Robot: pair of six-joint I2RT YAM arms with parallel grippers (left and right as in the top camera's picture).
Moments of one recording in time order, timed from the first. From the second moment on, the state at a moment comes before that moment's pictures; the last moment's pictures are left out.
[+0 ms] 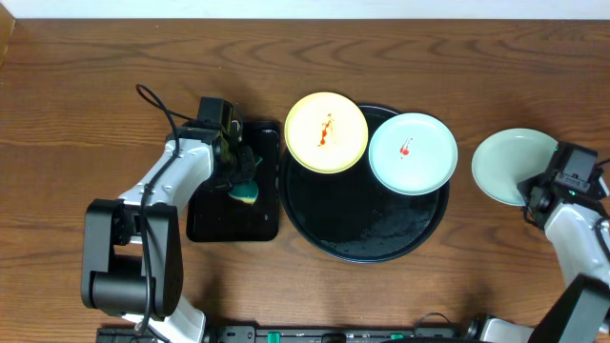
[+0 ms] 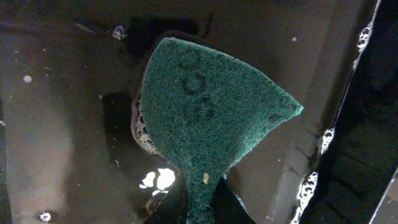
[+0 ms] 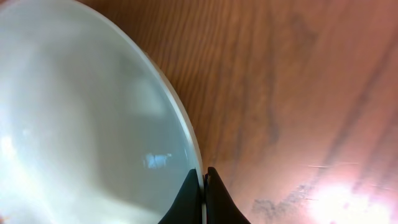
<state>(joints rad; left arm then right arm) -0.11 1.77 1.06 -0.67 0.17 -0.31 -0.39 1.46 0.74 -0.38 0.26 0.77</state>
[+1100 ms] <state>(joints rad) -0.11 1.77 1.06 -0.67 0.17 -0.31 -0.18 1.57 0.74 -0.26 -0.38 0.20</state>
